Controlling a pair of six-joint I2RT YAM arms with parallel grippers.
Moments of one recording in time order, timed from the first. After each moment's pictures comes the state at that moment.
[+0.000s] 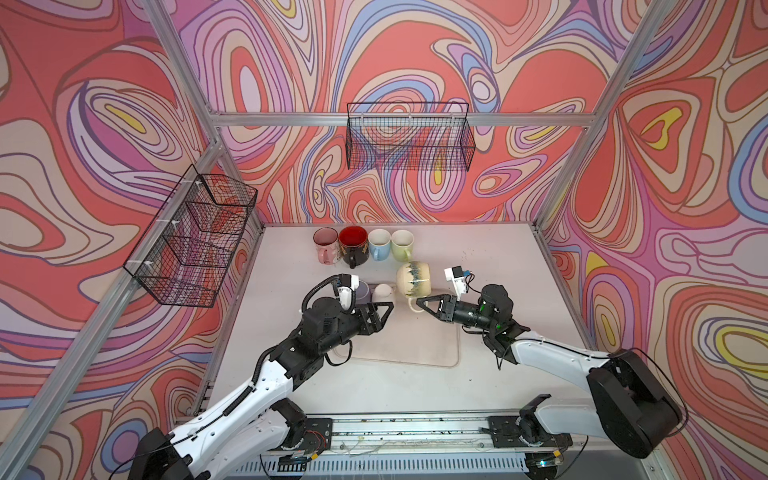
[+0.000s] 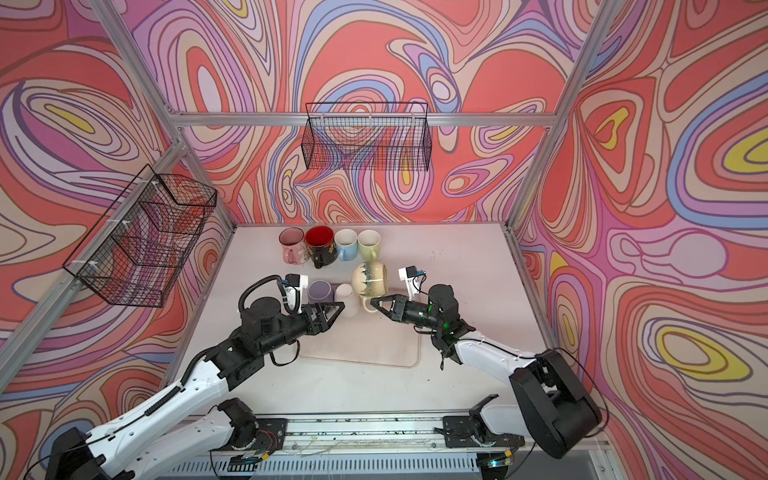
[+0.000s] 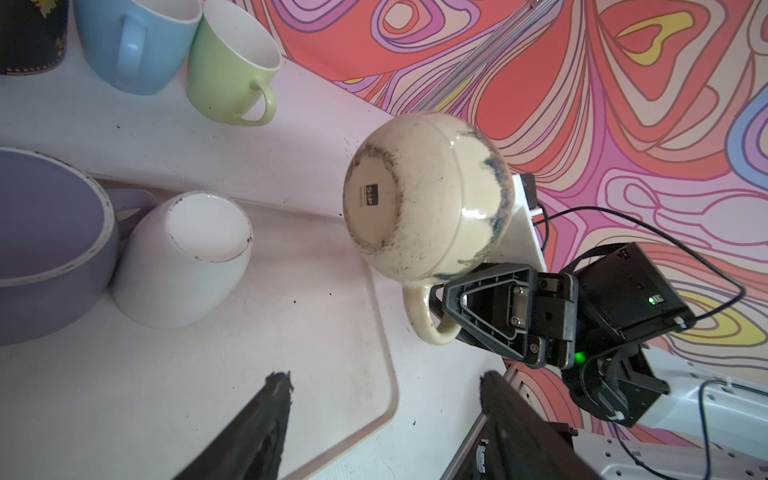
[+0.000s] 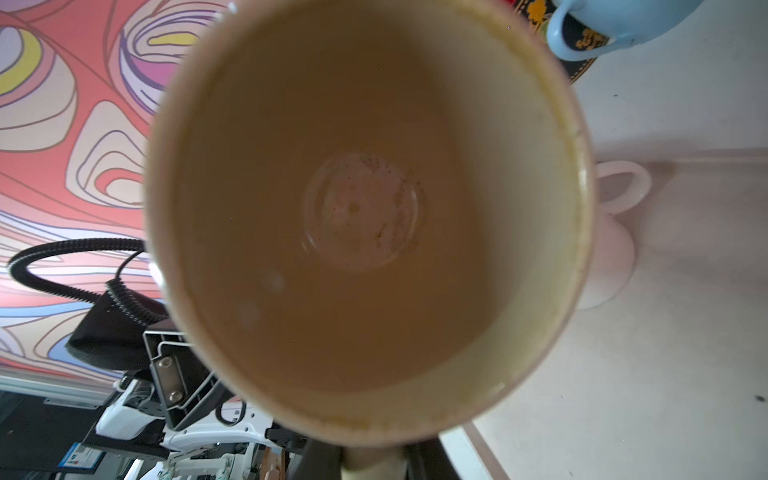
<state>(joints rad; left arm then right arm) -0.65 0.87 0.59 -0.02 0.18 -0.79 0.49 1.28 0.54 0.57 -0.66 0.96</state>
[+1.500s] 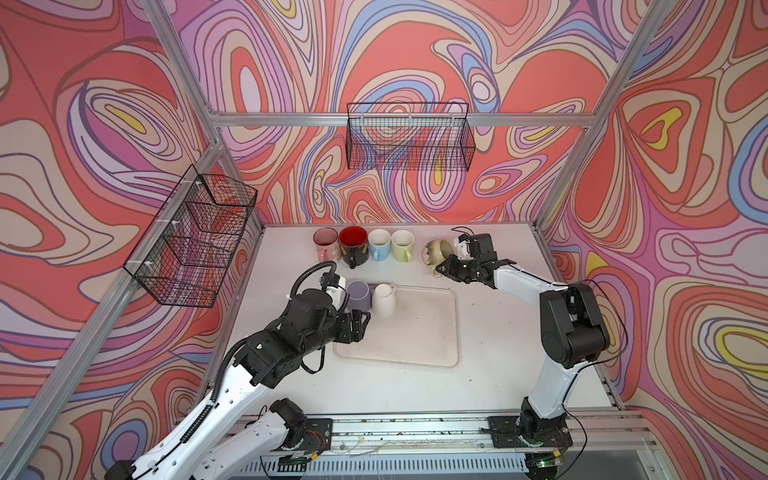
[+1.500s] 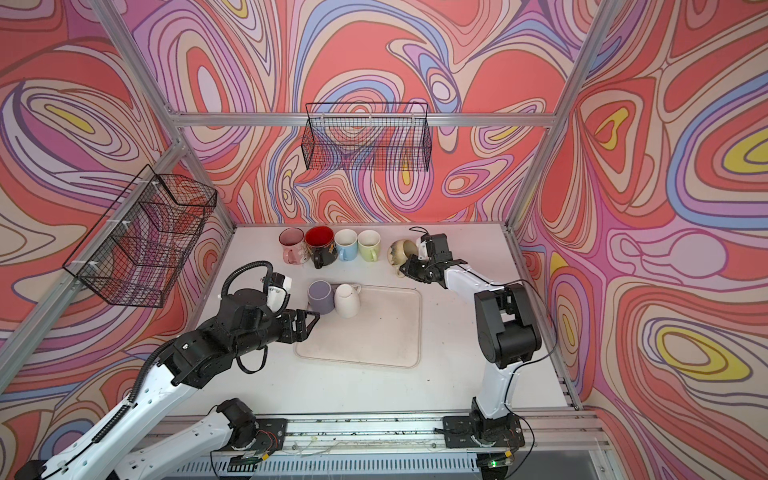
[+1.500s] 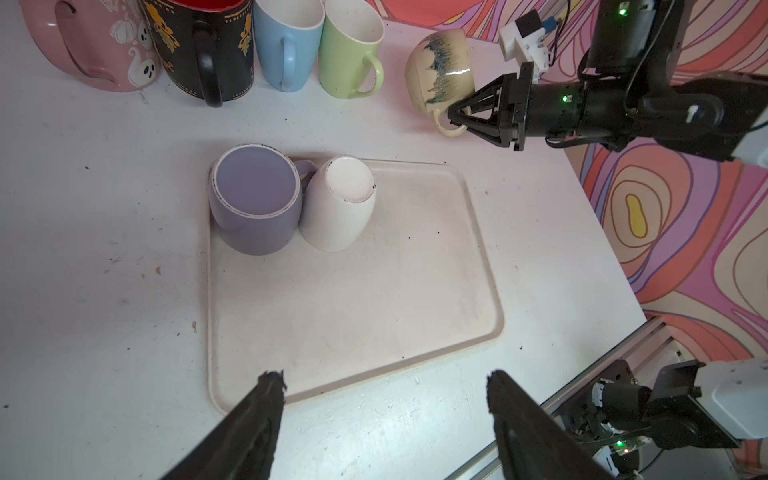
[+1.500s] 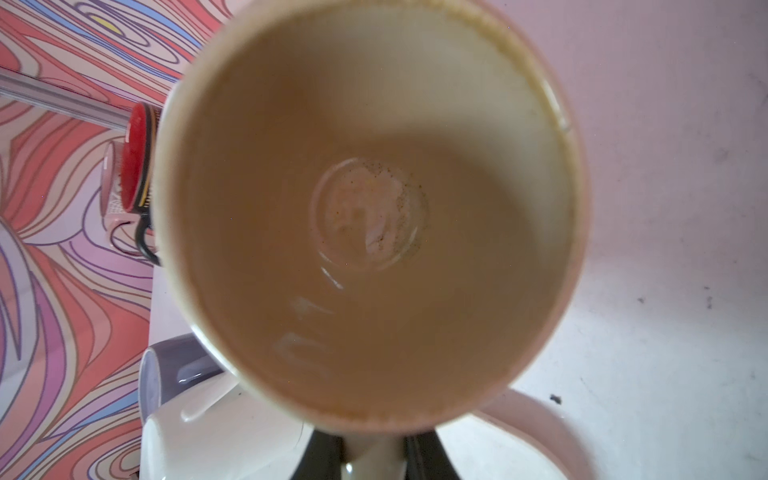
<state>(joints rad) -0.65 0.81 0.93 -0.76 -0.01 -0.51 0.23 1.87 1.25 -0.18 -0.42 0.56</state>
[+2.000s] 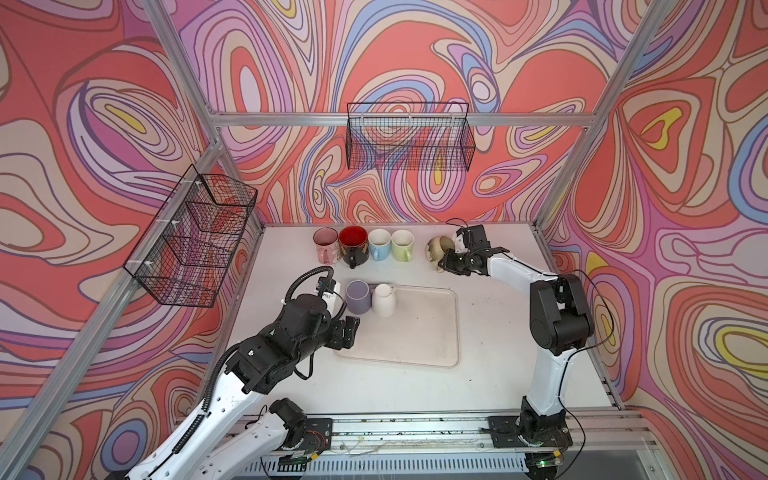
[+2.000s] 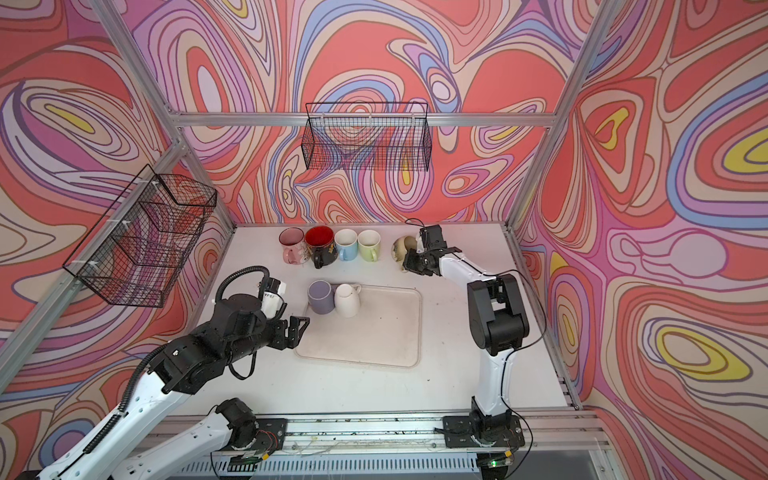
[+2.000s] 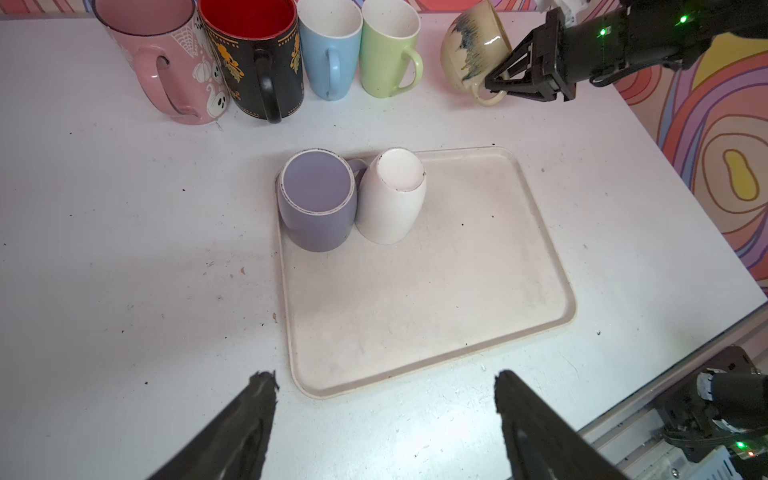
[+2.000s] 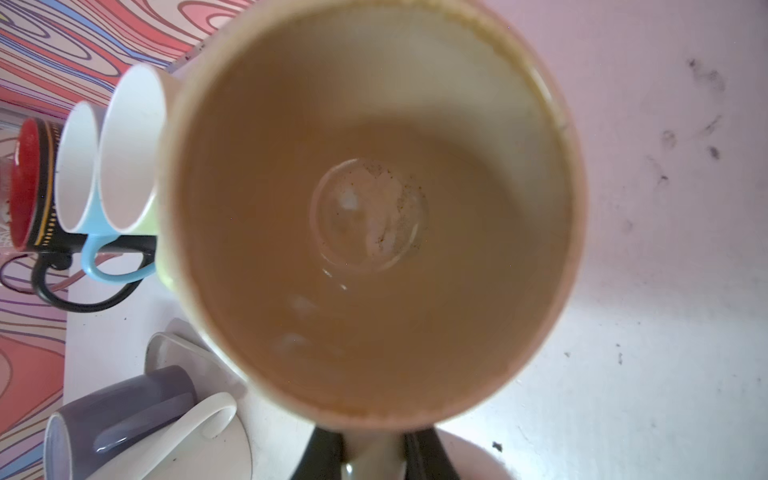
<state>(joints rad) -0.63 0.76 0.92 -0.84 -0.11 -0.37 0.24 1.98 1.44 -0.34 -0.29 0.48</state>
